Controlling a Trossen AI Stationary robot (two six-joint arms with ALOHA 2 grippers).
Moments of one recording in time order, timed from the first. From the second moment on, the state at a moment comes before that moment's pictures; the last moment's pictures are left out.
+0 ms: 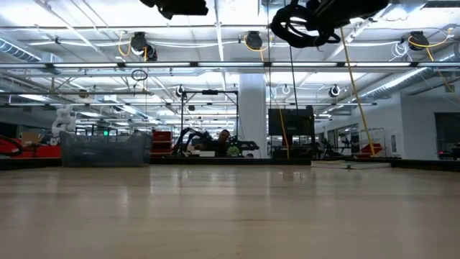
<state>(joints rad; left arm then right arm) -0.14 1.25 0.99 -0.16 -0.18 0.20 0.25 1.15 0.84 -0.29 0.05 -0.14</state>
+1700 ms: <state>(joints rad) -0.22 1.65 0.99 0.39 -0.26 0.83 0.14 1.21 0.67 0.03 -0.16 -0.03</state>
